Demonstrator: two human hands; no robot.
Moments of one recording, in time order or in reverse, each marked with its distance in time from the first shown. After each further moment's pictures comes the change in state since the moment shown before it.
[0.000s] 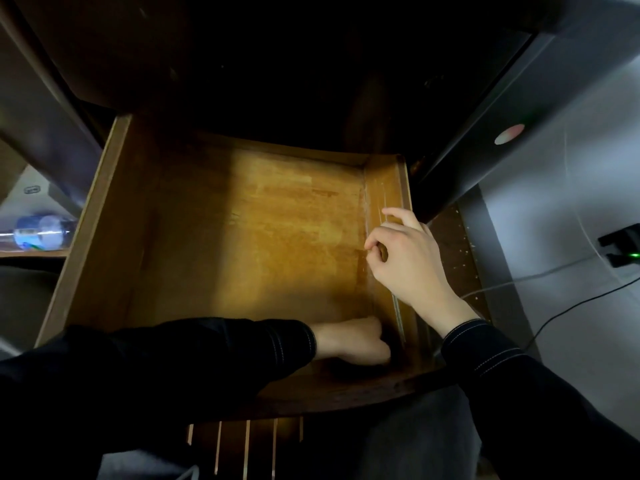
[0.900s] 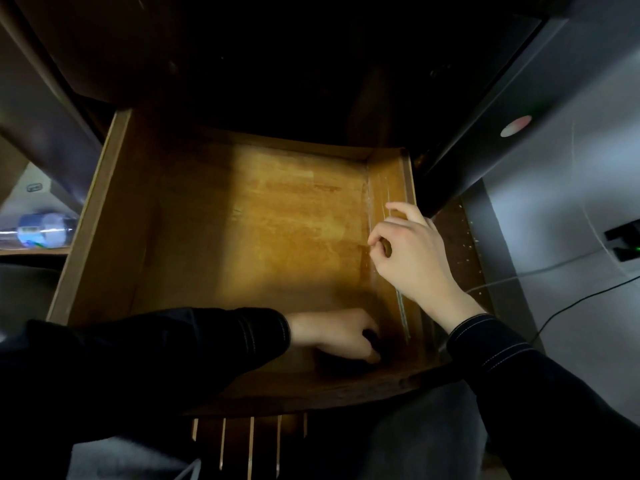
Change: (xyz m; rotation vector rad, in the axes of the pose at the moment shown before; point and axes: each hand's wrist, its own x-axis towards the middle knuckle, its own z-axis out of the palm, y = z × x) left_hand -0.024 -0.016 -0.015 0.062 -0.023 0.181; right_hand 0.000 0.000 0.000 -0.008 -0.009 0.003
